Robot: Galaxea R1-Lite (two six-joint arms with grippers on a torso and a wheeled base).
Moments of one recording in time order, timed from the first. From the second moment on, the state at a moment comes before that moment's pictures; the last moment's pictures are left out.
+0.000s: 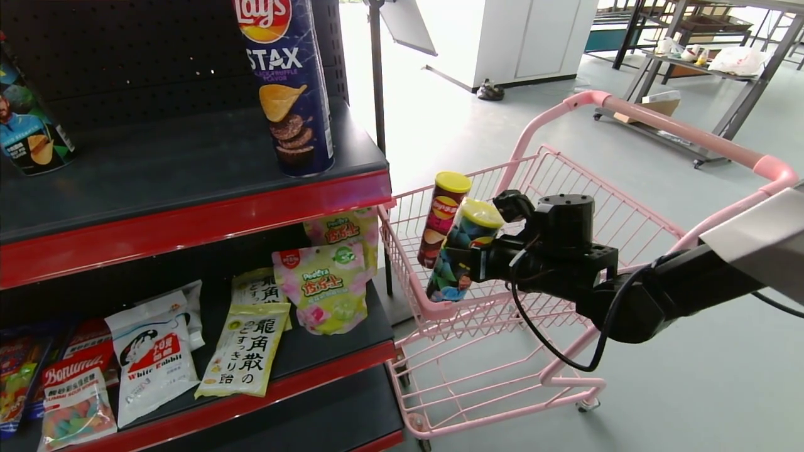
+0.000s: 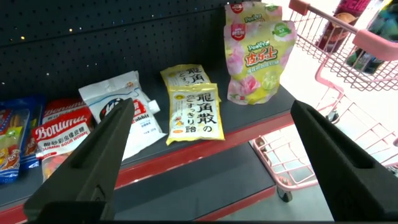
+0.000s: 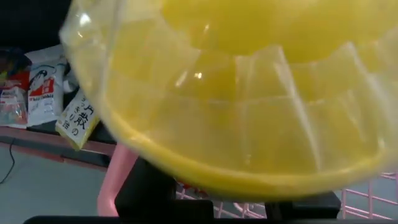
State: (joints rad) left arm 0.00 0.00 0.00 0.00 -0.03 0.01; right arm 0.46 2.06 -0.98 -0.79 0.20 0.16
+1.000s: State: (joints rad) left arm 0.00 0.00 0.00 0.00 -0.03 0.01; right arm 0.35 1.11 -0.66 -0.26 -0.02 -0.05
